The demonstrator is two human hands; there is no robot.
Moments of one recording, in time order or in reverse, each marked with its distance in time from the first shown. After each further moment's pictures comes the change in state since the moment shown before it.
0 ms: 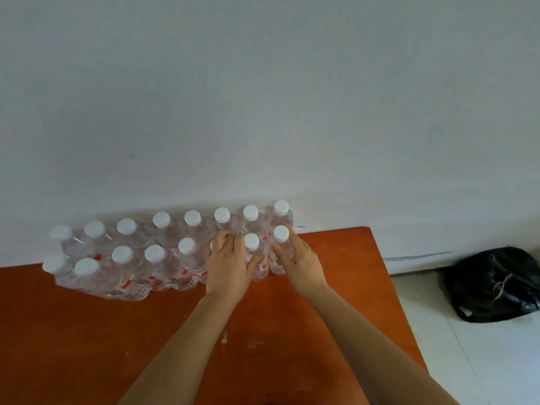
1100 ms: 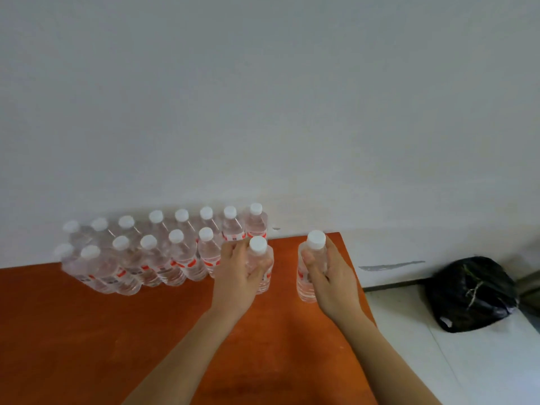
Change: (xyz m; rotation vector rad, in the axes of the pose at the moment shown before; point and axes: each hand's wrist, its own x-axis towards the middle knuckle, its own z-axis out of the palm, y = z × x) left_hand -0.084 0.084 -0.061 -0.611 0.041 -0.030; right_hand -0.130 0.010 -0.105 0.030 0.304 -0.065
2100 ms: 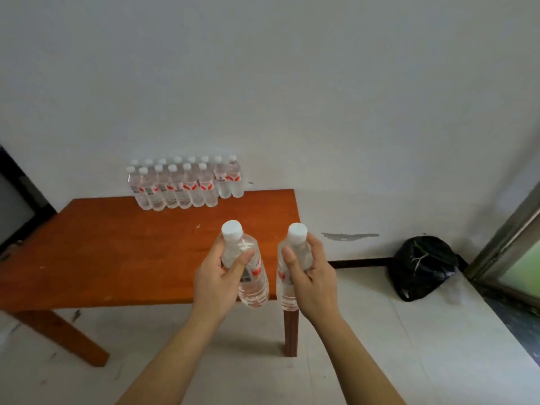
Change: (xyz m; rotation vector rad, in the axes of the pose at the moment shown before) left_hand -0.492 0.262 0.001 -0.361 0.186 -0.117; right_hand -0.435 0.042 -0.253 0.301 0.037 -0.193
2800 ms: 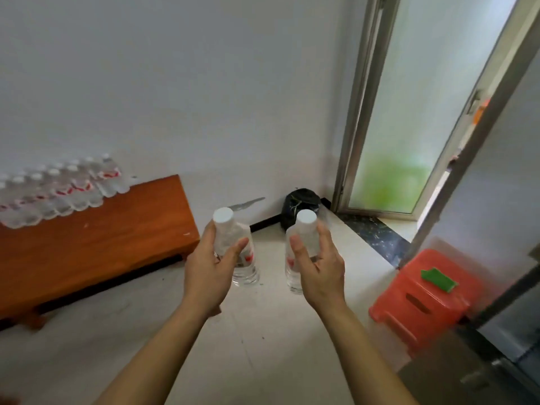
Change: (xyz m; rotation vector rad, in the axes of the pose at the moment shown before) left_hand -0.306 0.137 0.110 -0.012 -0.326 0.212; right_hand -0.303 -0.040 -0.297 -0.148 0.486 0.068
